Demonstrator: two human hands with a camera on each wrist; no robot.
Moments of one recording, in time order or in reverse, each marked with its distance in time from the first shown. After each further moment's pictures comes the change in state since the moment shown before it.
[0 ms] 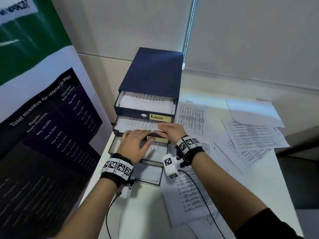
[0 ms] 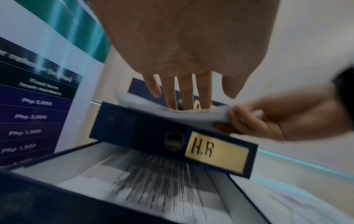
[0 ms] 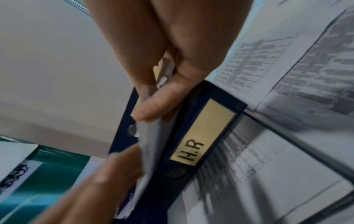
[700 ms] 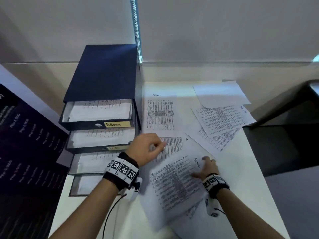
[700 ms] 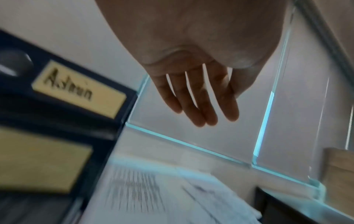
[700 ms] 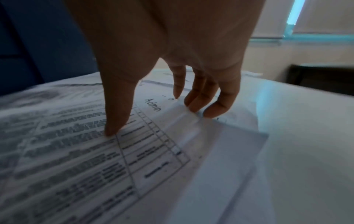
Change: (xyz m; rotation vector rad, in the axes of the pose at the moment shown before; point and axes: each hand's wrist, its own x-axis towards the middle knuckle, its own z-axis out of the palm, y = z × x) left_hand 0.067 0.131 0.045 -0.302 -0.160 0.417; right_hand -0.040 0.127 -0.278 -1.111 0.521 0.355
